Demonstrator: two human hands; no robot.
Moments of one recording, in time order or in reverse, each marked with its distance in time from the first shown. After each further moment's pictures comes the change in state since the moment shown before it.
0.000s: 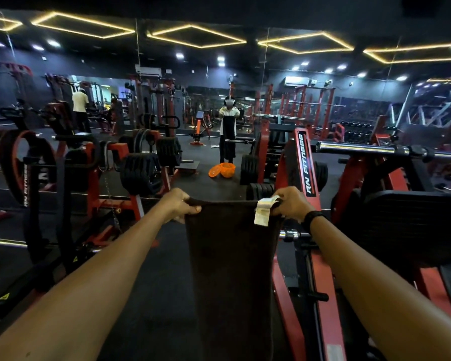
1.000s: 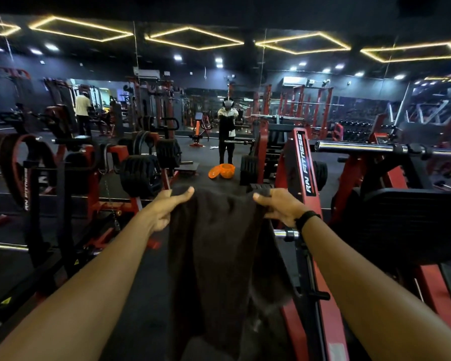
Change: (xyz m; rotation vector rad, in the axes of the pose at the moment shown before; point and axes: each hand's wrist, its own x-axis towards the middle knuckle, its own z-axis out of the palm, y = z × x) left_hand -0.010 -0.015 -0.009 -0.716 -0.042 0.028; right_hand -0.008 -0.026 0.015 0.848 -0.254 0.129
